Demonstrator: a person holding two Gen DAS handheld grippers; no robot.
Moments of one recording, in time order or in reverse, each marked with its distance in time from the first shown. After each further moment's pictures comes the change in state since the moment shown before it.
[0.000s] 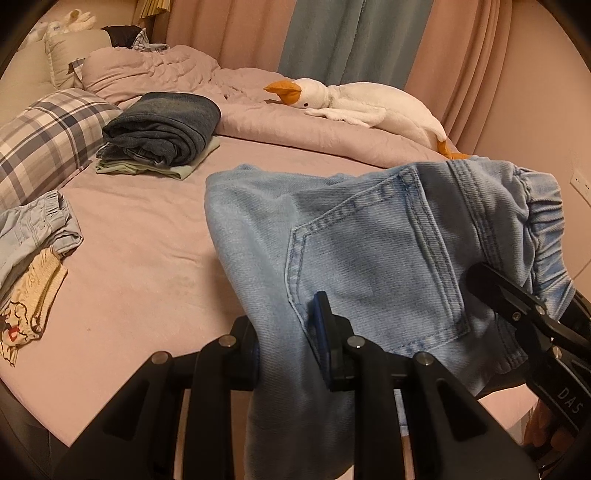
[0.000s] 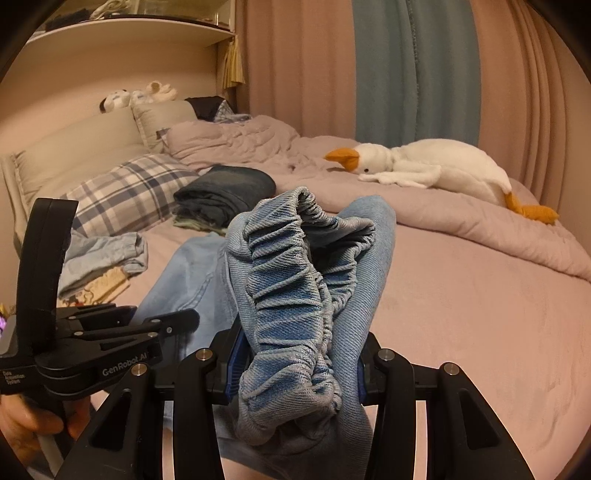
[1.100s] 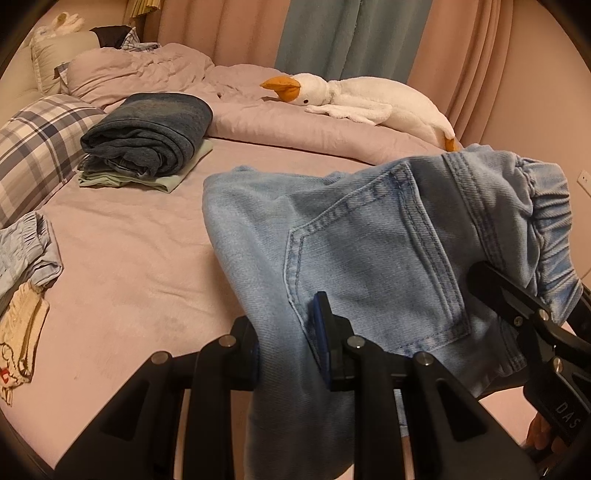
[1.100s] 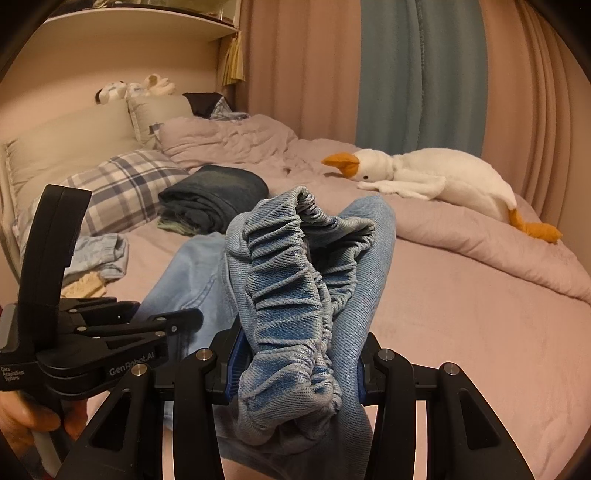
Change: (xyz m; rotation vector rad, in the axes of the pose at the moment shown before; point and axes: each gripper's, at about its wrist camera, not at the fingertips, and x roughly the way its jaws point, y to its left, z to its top) left arm 0.048 0.003 0.033 0.023 0.019 0.004; right arm 0.035 0.002 0.018 -0.040 -0.008 -0.031
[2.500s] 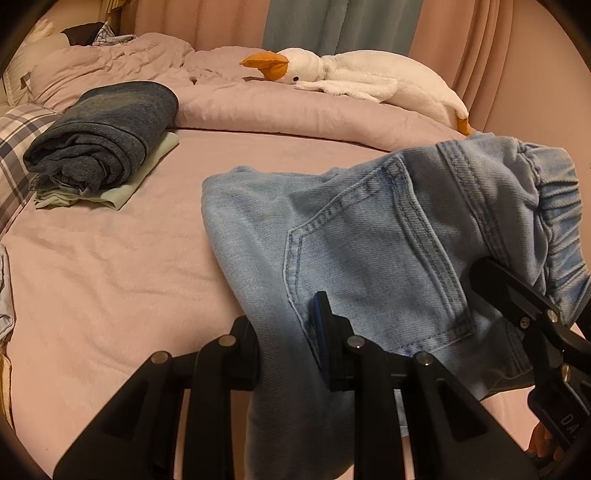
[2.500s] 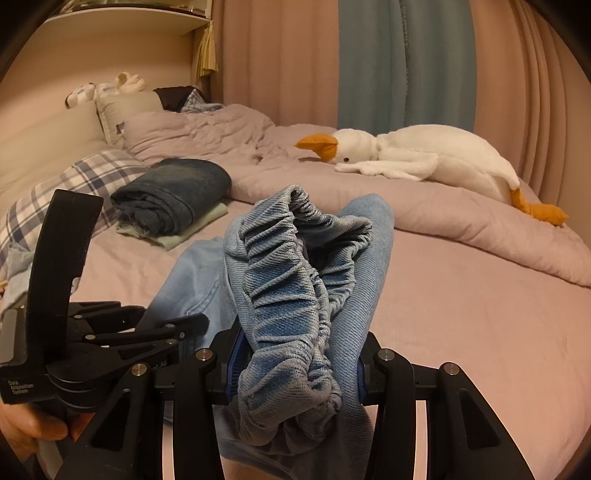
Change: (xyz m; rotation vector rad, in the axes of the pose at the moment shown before) left arm 0.097 -0.015 0.040 0.046 0.066 0.005; right arm 0.070 -0.037 0.006 0.057 0.030 -0.030
